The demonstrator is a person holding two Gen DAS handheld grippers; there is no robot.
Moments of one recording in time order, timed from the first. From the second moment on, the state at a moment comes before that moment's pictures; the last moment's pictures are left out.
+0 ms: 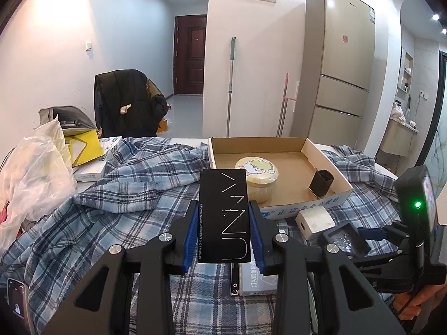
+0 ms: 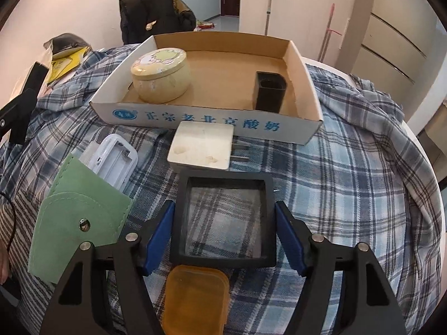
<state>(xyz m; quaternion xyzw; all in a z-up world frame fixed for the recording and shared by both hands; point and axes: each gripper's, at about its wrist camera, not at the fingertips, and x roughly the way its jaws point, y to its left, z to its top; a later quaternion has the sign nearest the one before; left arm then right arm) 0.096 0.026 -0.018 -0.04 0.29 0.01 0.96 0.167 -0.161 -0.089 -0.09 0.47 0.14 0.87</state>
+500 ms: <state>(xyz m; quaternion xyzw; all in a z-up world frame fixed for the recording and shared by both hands) 0.092 0.027 0.032 -0.05 0.27 0.00 0.96 0.171 -0.198 0.010 -0.06 0.39 0.12 0.91</state>
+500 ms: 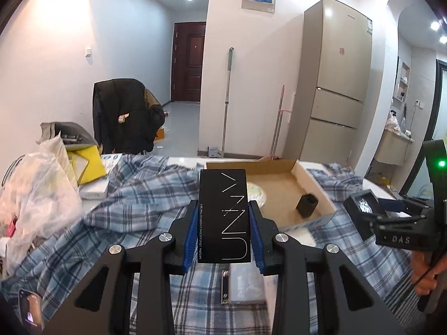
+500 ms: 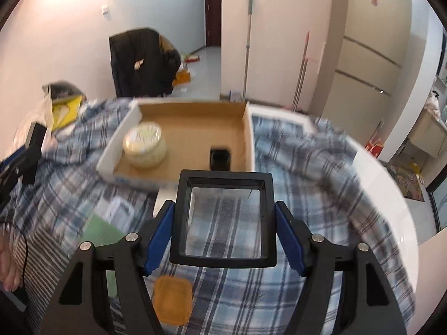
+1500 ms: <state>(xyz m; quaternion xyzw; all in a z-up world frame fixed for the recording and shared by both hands) 0.293 0.035 0.002 -0.10 0.34 0.00 0.93 0.344 -0.147 -0.052 0.03 0.48 0.16 0.86</state>
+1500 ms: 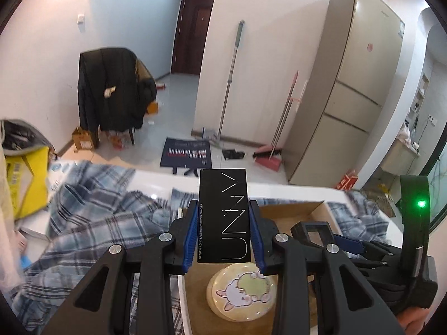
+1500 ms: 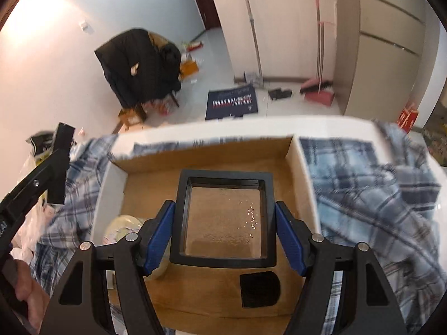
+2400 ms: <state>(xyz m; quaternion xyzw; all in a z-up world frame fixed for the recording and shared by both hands) 0.323 0.024 -0.062 -0.06 0.43 0.04 0.90 0.341 -0.158 -0.042 0.03 0.47 0.16 0.87</state>
